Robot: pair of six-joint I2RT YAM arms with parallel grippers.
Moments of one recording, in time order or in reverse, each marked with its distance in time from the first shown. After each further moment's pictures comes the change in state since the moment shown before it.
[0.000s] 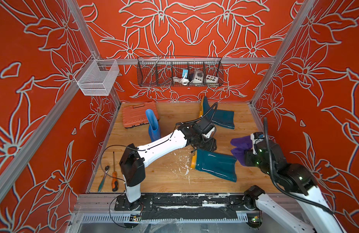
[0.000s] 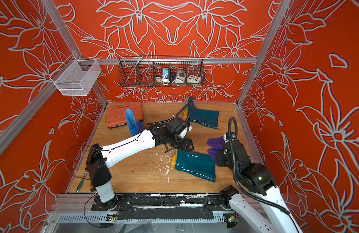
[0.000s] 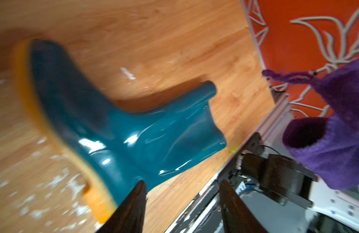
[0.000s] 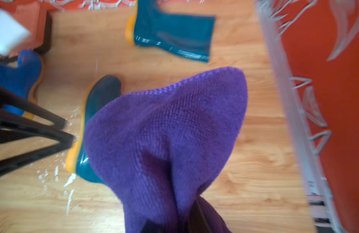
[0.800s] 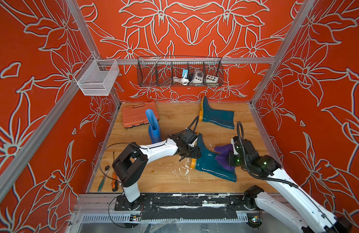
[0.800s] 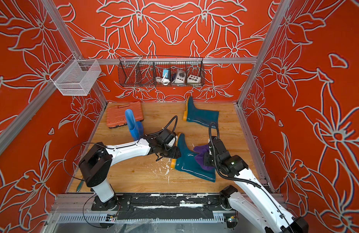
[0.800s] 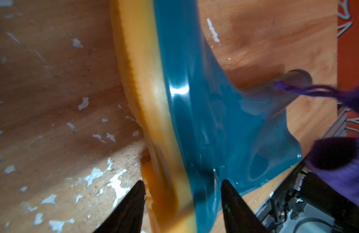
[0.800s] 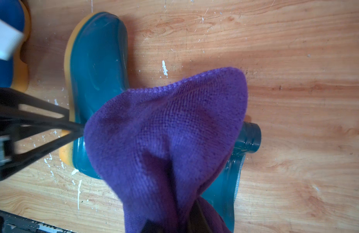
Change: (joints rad) left arm 0.105 0.043 -0.458 0.405 0.123 -0.063; right arm 0.000 0.084 -0.268 0.241 -0.174 0.075
